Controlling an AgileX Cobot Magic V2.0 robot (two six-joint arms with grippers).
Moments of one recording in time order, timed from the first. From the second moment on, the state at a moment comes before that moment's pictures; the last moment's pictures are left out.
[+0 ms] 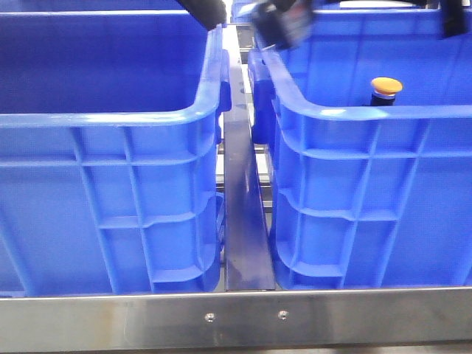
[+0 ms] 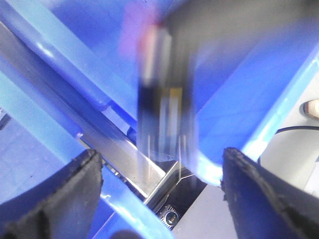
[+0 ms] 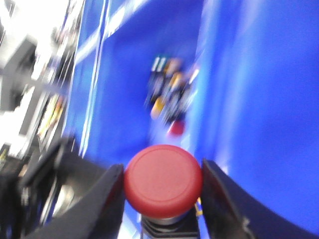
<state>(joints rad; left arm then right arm) -0.80 1.54 -1.51 -0.15 0.99 0.00 -0.01 1.30 -0.88 1.49 0.90 -0.79</state>
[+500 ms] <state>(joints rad) -0.80 1.54 -1.51 -0.15 0.99 0.00 -0.23 1.26 -0.89 1.43 0.63 -1.23</state>
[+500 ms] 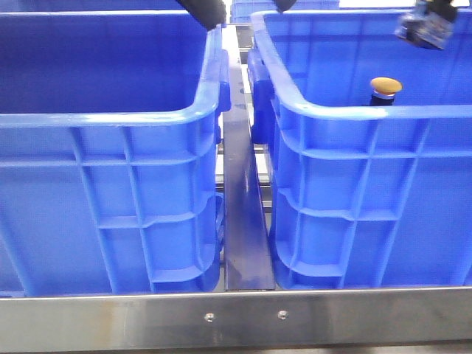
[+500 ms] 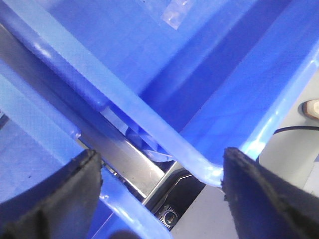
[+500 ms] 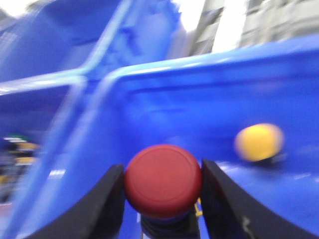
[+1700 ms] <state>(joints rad) -0.80 1.54 -1.51 -0.16 0.99 0.00 -0.23 1.79 -1.12 1.80 0.35 -1.82</state>
